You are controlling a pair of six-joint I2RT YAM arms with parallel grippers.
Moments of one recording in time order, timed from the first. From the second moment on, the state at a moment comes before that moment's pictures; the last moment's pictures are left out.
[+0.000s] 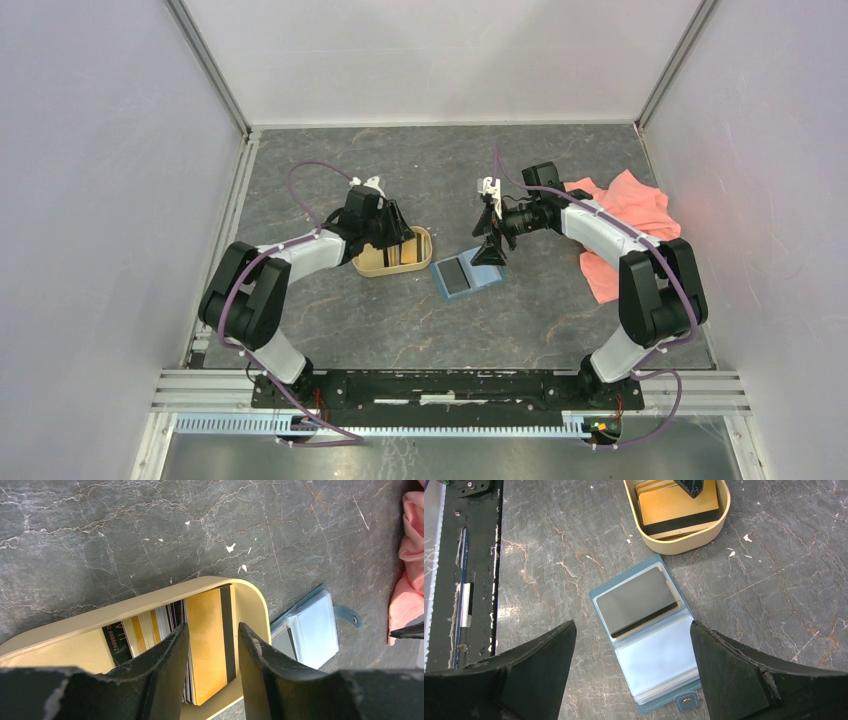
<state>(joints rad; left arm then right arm) -0.44 1.63 0.85 0.06 0.15 -0.64 0.32 1.64 1.09 -0.47 -1.02 -0.72</state>
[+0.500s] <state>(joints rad) -0.44 1.63 0.85 0.09 0.17 -0.64 0.32 1.64 1.09 -0.48 -1.02 -0.72</state>
